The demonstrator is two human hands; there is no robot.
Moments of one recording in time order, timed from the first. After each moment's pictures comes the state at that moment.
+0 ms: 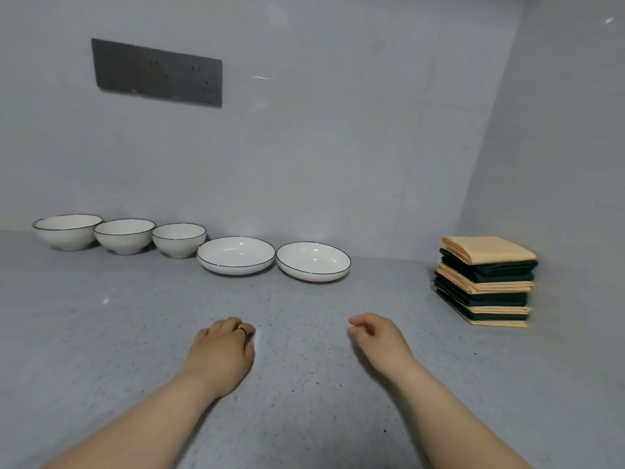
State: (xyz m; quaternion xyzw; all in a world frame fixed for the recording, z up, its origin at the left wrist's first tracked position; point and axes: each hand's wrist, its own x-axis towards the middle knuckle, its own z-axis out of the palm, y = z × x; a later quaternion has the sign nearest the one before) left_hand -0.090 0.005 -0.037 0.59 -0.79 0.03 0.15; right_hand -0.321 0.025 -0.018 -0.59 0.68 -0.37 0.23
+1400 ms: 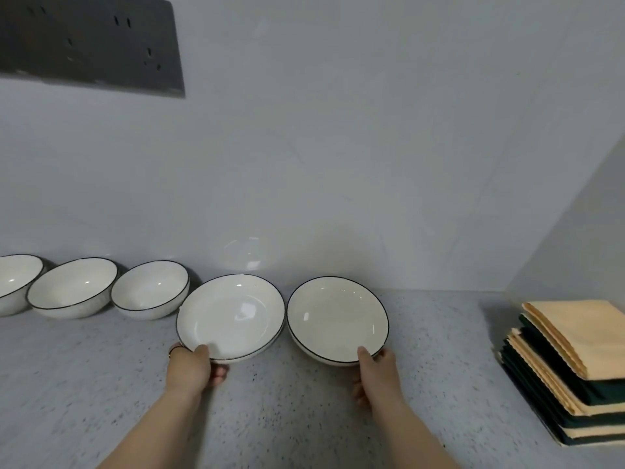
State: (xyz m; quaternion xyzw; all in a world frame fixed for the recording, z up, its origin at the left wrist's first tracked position) left_hand -0.061 -0.198 0.005 0.70 -0.27 -0.47 0.45; right_hand -0.292 -0.165 0.001 -0.27 0.74 -0.43 0.44
